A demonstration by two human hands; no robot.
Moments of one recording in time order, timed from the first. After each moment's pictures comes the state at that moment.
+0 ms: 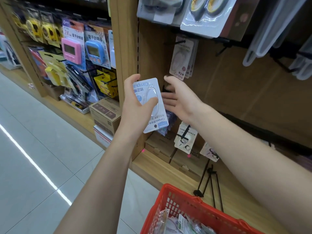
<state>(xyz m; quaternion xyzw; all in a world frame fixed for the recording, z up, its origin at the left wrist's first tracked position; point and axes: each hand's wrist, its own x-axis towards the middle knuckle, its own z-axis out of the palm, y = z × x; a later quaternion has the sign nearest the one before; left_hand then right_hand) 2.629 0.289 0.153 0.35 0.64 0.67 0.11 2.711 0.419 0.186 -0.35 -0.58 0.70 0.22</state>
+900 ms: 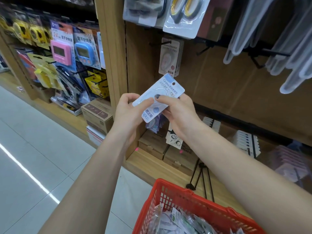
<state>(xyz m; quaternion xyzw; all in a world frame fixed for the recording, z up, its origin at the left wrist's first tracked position) 2.650 0.288 0.149 0.24 0.58 0.72 0.29 2.760 0.371 0.179 -0.28 -0.51 0.73 0.36</state>
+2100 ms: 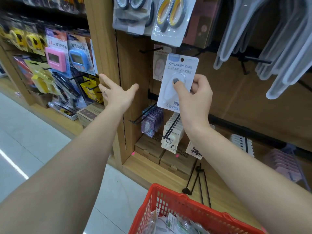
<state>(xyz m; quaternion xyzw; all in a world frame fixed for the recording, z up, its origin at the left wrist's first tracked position) 2.596 0.351 0.175 0.22 0.80 0.55 0.12 2.789 0.388 0.207 -0.30 -0.61 0.47 0.56</state>
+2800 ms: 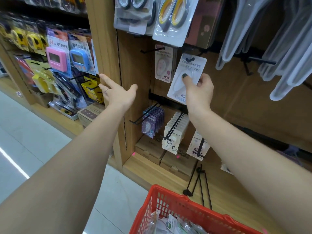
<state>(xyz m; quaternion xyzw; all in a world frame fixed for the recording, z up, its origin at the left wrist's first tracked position) 2.590 0.357 0.172 0.21 0.80 0.55 0.12 2.771 0.442 0.207 -0.38 -0.56 0.48 0.55</state>
